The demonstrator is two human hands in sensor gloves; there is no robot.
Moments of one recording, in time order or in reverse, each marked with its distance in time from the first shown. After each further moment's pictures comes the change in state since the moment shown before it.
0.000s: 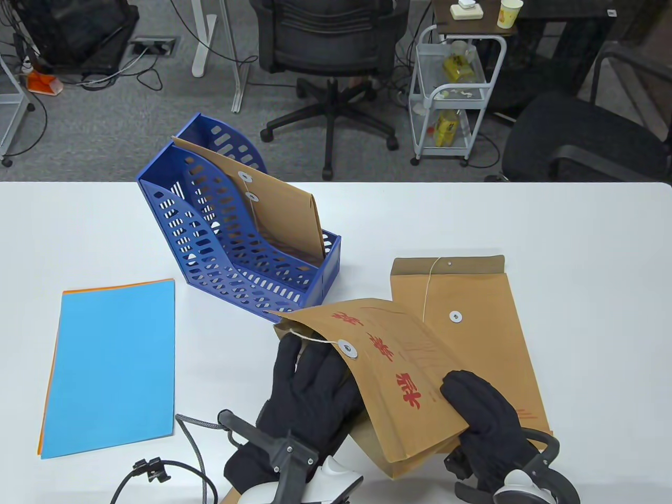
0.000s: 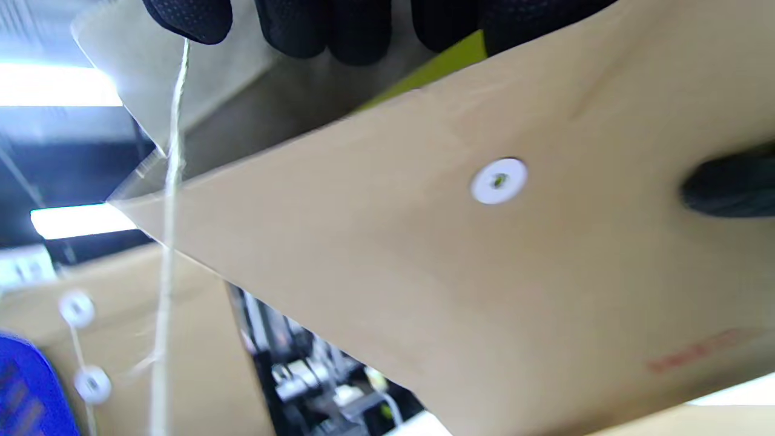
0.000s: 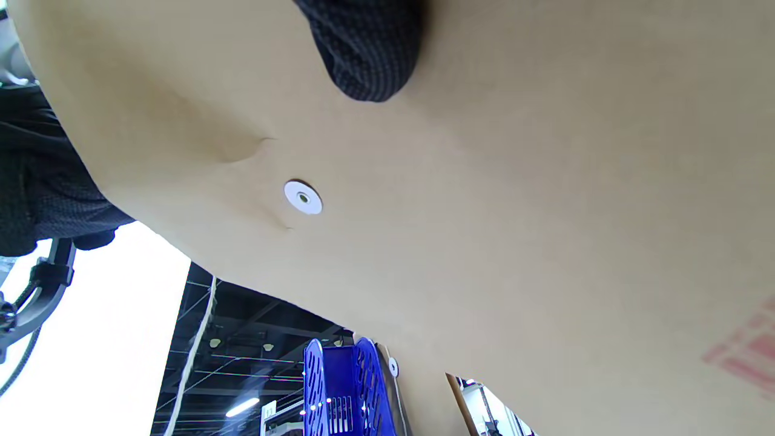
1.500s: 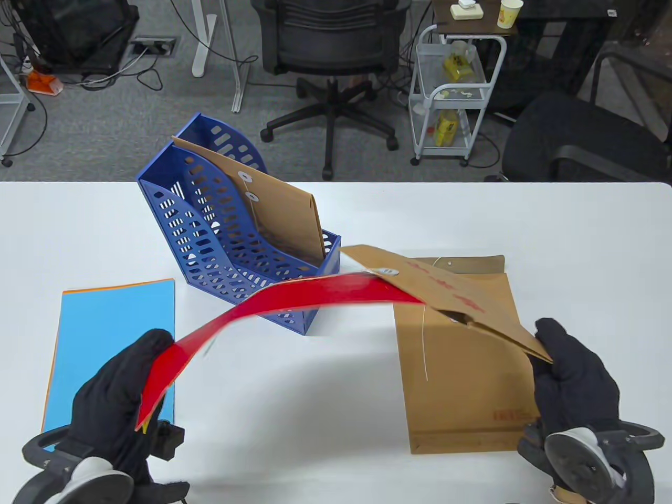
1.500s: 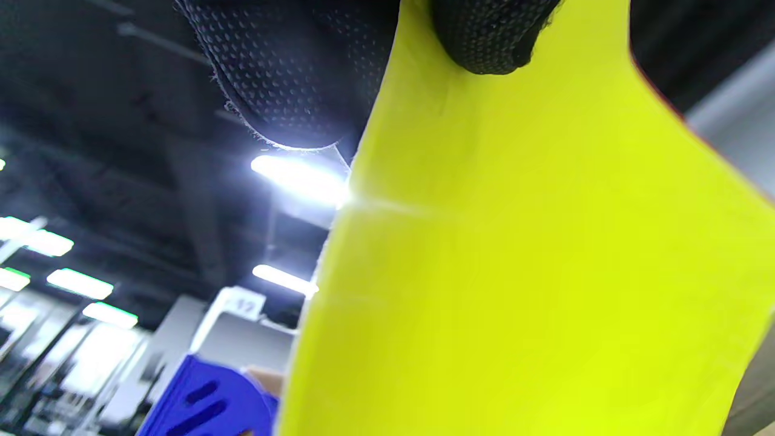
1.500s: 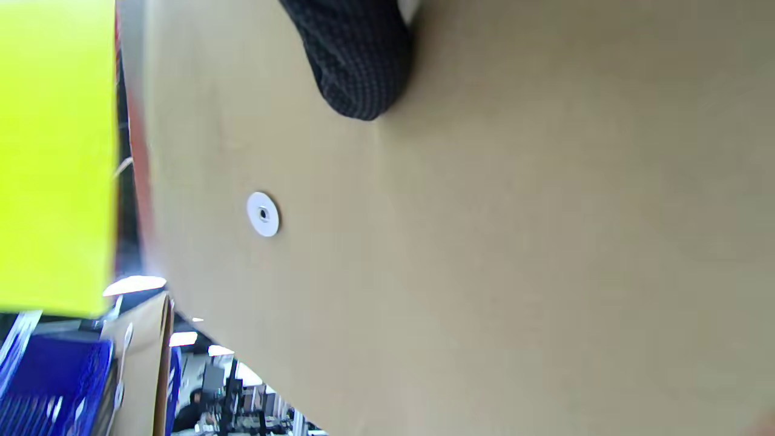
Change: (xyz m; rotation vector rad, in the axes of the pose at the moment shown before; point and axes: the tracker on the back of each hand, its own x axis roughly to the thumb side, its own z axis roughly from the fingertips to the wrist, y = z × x) left_hand -0.176 0.029 0.112 0.490 0.578 0.335; right_hand -0.021 -0.089 -0.096 0.016 0.238 0.444
